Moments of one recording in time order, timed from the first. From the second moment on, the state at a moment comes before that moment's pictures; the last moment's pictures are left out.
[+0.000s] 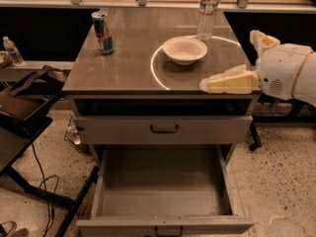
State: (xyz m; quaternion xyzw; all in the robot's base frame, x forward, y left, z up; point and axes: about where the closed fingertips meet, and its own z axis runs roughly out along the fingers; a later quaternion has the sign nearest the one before) arm 0.535 -0.154 0.977 -0.37 0.68 0.15 0.61
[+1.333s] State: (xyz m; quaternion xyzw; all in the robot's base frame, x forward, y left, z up) arm 0.633 0.017 0.996 -0.36 0.66 0.22 0.62
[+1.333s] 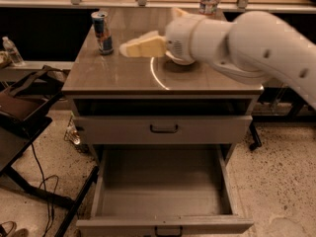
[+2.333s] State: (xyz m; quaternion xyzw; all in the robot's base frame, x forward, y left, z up) arm 0.690 0.138 0.970 -0.34 0.66 0.26 0.62
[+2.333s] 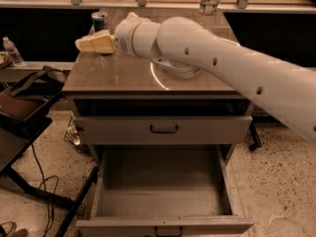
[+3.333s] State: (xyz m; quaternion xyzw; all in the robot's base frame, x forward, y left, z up) arm 0.789 0.154 0.939 -0.33 0.65 0.28 0.63
